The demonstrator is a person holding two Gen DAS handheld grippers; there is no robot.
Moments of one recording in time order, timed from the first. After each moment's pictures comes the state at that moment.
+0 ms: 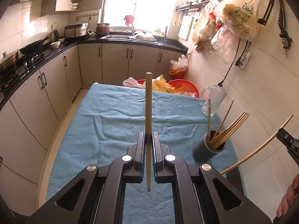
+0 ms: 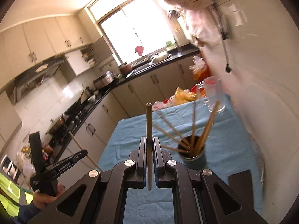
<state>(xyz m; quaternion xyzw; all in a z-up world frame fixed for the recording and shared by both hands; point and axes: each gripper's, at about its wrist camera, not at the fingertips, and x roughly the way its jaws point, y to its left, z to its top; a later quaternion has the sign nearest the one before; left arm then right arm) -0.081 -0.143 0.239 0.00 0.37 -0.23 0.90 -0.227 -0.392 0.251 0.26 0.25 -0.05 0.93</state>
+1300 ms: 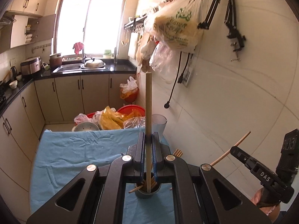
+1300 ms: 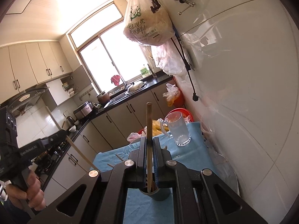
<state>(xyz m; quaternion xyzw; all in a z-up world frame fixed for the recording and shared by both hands) -0.096 -0.312 0.344 0.03 0.29 -0.38 0.88 -0.263 -0.480 0.290 0.26 0.17 -0.15 0.94</state>
